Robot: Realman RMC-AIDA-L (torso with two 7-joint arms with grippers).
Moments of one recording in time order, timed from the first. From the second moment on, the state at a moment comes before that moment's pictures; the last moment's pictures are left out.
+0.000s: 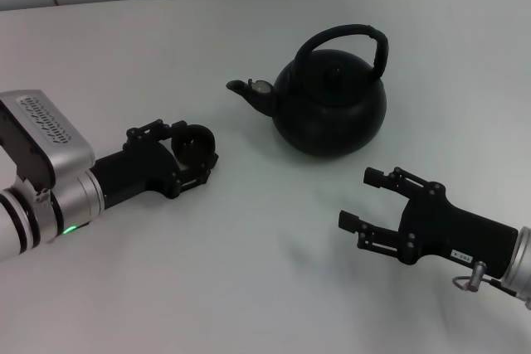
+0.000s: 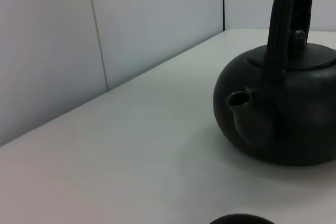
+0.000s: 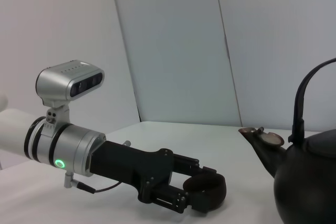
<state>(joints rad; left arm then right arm) -0.69 -2.08 0.70 0.03 1.71 1.00 -0.59 0.27 2.08 -0.78 -0.19 -1.61 -1.50 0.71</state>
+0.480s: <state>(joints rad) -0.69 -2.08 0.69 0.03 1.71 1.00 -0.59 0.27 2.08 -0.78 -0.19 -1.61 -1.50 0.71</state>
